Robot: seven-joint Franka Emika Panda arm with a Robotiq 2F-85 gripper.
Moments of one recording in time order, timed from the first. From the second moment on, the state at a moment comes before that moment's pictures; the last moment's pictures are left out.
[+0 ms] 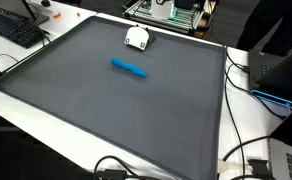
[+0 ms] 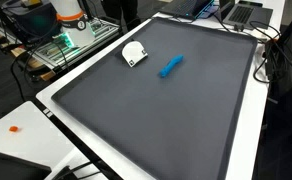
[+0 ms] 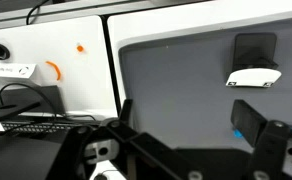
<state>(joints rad) -0.18 -0.65 -0.08 -2.29 -0.27 1.62 -0.10</state>
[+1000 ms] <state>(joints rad) -0.13 -0.64 0.06 -2.39 0.04 1.78 0.41</state>
